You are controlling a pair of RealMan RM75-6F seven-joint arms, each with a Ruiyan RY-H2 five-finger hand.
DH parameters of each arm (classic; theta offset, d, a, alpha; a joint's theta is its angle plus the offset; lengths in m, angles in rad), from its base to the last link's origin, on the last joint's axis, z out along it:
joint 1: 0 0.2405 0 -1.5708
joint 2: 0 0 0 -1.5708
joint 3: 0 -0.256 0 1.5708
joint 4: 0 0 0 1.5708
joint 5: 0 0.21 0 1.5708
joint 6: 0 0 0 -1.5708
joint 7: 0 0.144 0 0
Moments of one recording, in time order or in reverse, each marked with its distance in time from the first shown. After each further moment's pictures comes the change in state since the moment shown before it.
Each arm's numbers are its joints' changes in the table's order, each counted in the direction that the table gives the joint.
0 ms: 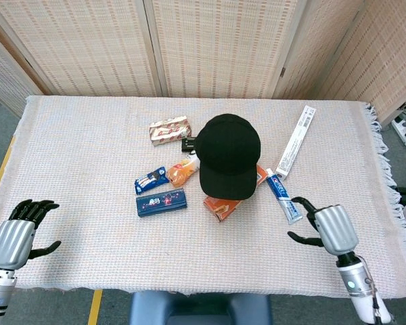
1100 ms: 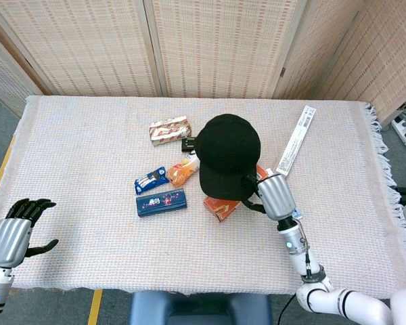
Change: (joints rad) left arm -0.006 0.000 0.006 0.032 -0.016 0.020 -0.054; right arm 0.283 -0.382 -0.136 0.347 0.065 0.050 0.037
